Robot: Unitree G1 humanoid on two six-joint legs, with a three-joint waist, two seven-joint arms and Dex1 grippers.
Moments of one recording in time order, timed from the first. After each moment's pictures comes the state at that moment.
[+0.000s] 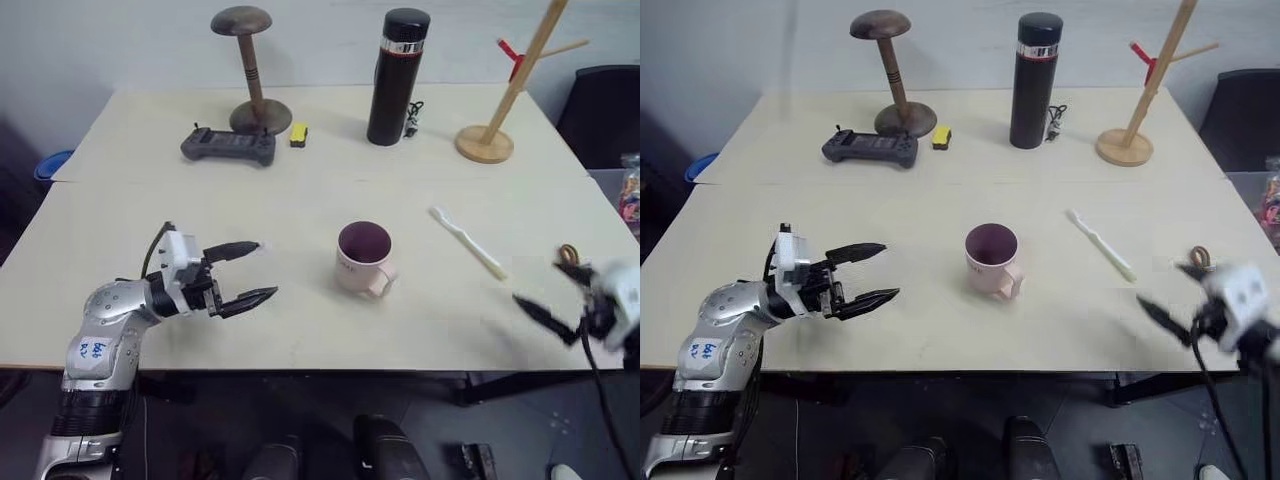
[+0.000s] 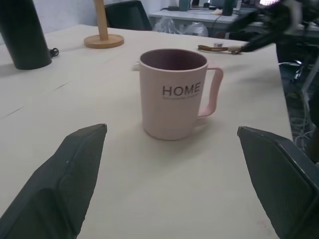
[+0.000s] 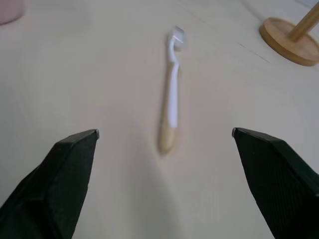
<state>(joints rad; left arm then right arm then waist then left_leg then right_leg) -0.26 0.59 0.13 -0.10 -0.53 0.22 -1.06 -0.07 -1.01 -0.33 -0.06 0.42 0.40 0.81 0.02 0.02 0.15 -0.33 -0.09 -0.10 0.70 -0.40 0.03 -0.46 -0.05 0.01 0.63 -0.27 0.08</state>
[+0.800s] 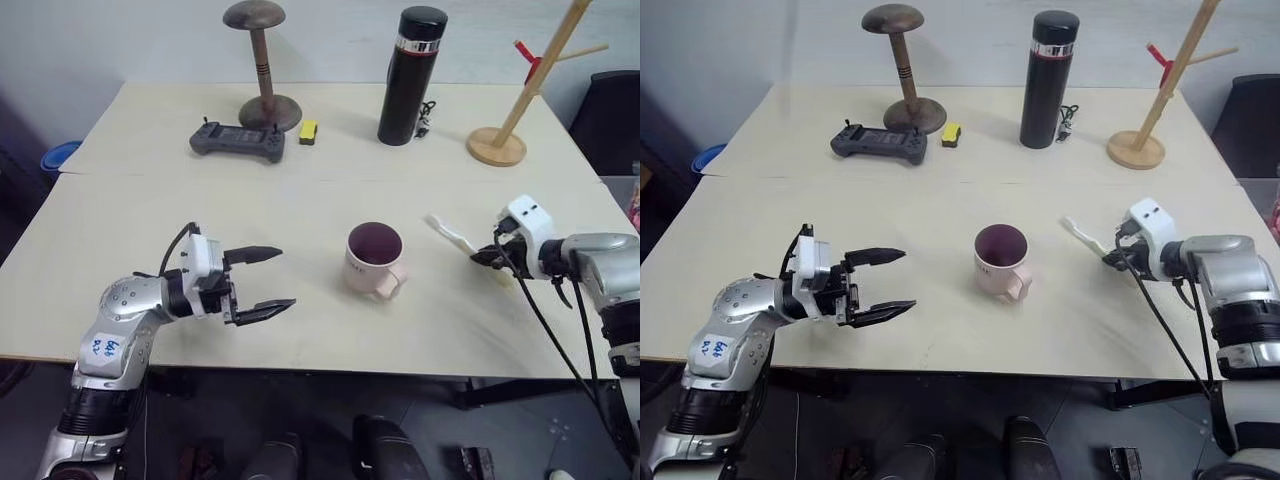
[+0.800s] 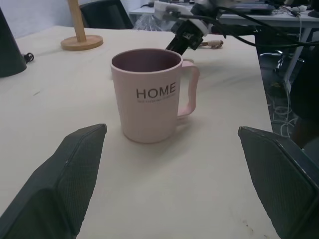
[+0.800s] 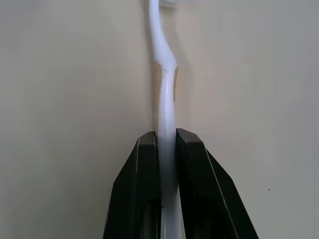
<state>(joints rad) -0.26 0.59 0.07 -0.15 -0.50 0.20 -1.05 -0.68 -0.87 0.07 0.49 0.21 0.58 0.97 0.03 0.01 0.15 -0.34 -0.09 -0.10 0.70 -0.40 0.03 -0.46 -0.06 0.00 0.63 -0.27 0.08</state>
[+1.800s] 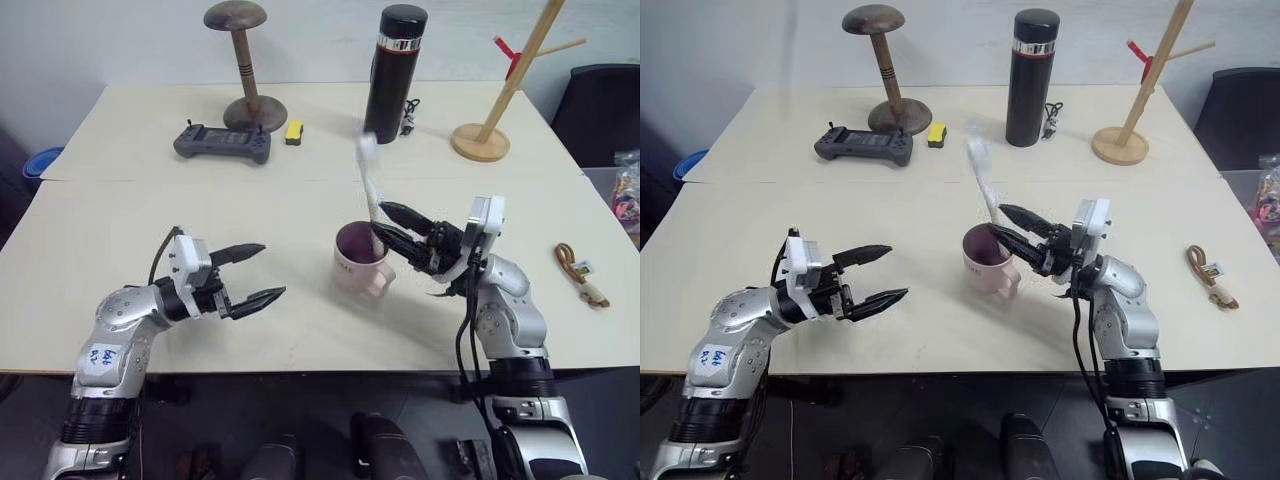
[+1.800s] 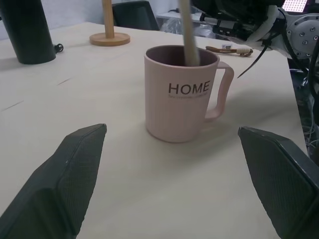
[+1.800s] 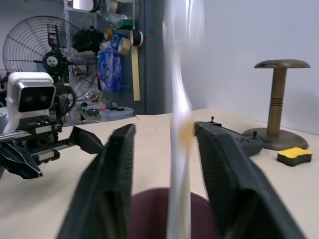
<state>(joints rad) -0.22 0.56 0.13 -0.11 -0.50 0.19 -0.97 -0.48 -0.31 -0.12 0.12 0.57 0.00 1.10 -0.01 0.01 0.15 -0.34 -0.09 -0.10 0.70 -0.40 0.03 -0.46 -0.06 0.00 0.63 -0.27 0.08</state>
